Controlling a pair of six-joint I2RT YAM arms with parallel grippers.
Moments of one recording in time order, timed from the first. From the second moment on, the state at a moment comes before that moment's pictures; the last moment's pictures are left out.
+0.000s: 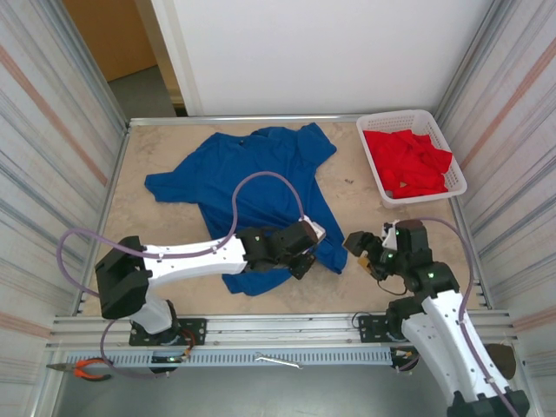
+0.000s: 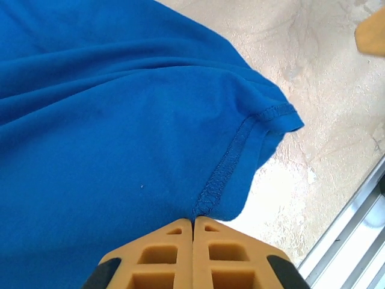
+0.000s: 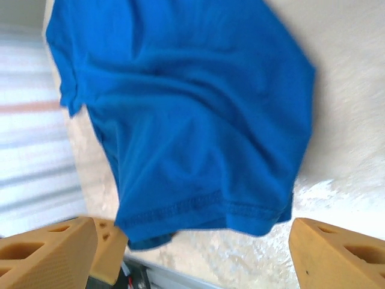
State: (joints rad) left arm -1.20 1.56 1.13 -0.53 -0.12 -0.39; right arm 0.29 0.52 0.47 -0.74 -0.46 0.98
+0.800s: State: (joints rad) left arm -1.38 1.68 1.06 -0.61 -0.25 -0.35; right arm 0.59 0.62 0.44 -0.65 -0.15 1.14
